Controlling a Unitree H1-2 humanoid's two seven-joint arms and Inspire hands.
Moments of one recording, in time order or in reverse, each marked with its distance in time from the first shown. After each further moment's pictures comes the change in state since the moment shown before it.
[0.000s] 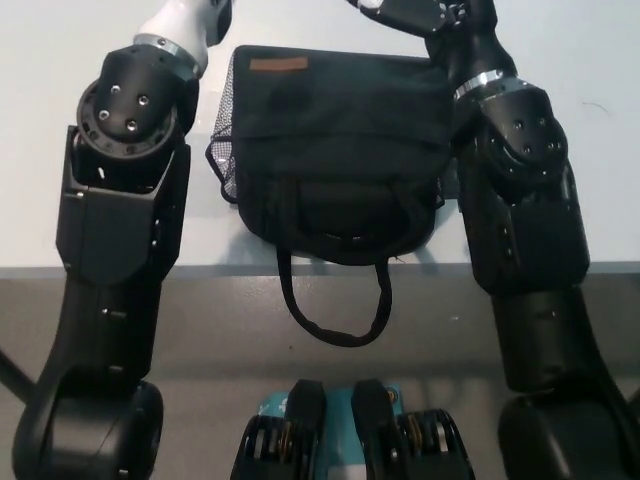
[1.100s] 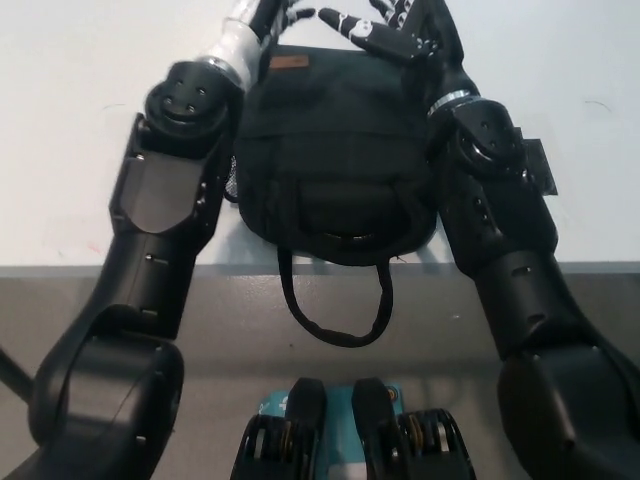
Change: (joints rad) left_arm -0.116 -0.038 -0.011 0.534 -0.017 -0.142 0.023; right_arm -0.106 -0.015 -0.048 0.489 0.094 -0.182 -0.002
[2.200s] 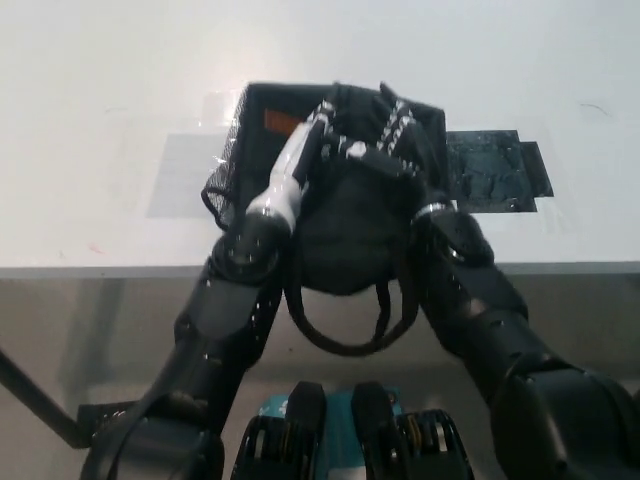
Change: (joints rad) left_arm 0.213 -0.114 -0.033 0.263 0.000 -0.354 0.098; right_arm 0.083 0.034 -0.040 0.419 0.035 -0.225 0.019
